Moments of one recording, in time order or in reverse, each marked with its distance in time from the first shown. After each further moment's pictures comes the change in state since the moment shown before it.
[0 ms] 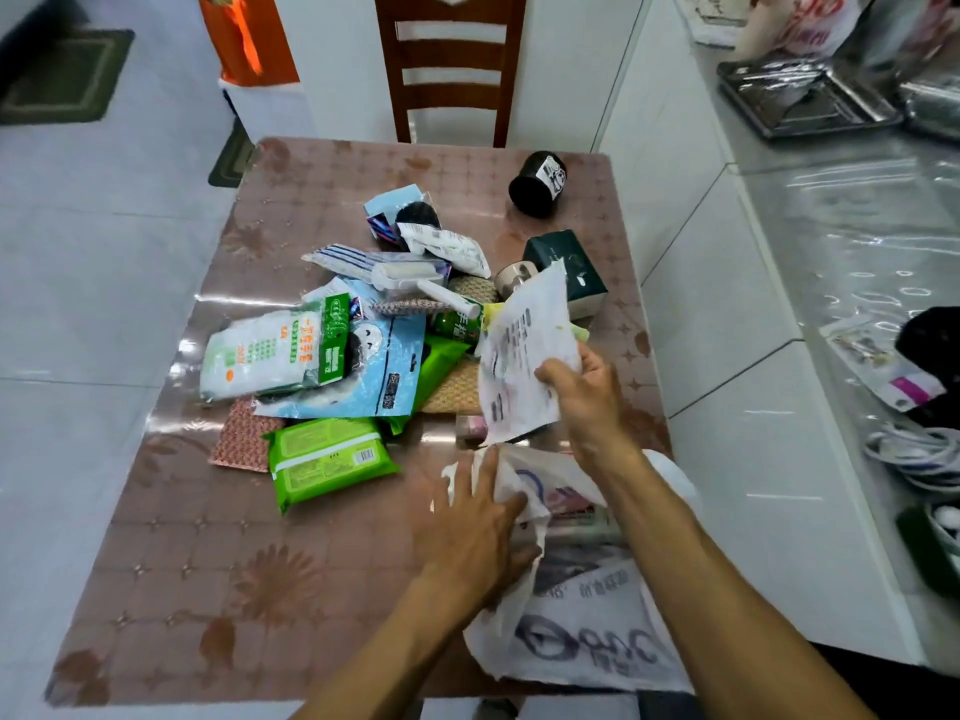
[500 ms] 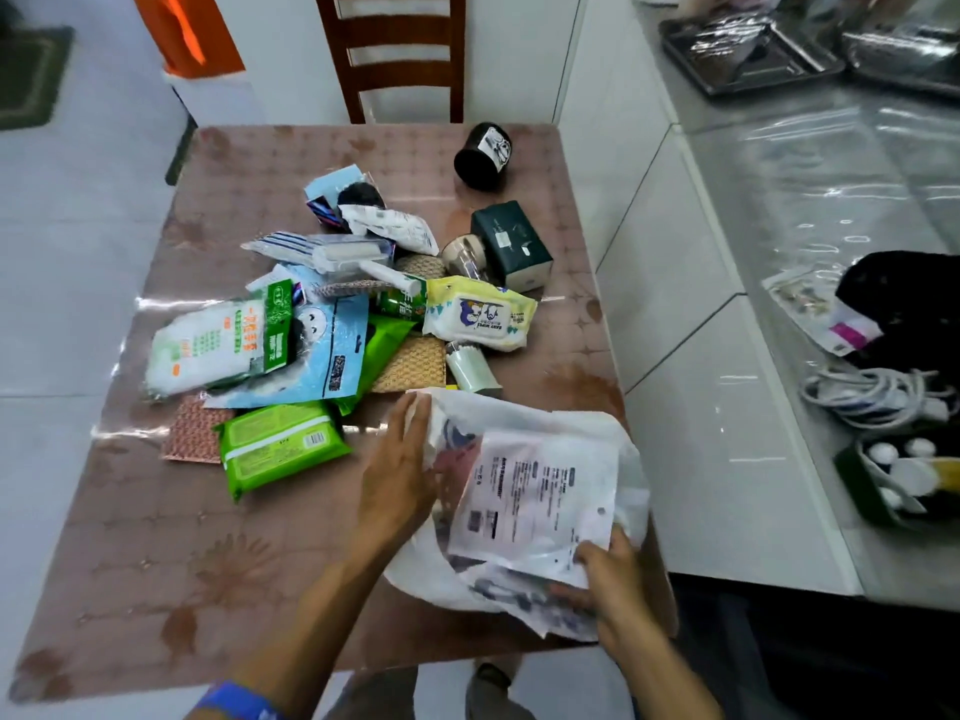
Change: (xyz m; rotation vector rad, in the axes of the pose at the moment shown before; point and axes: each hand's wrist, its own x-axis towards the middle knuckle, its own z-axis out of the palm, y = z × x) left_hand 0.019 -0.005 0.007 -0.339 0.163 -0.213; right_hand -0.116 0.157 -0.125 -0.106 0.233 0.450
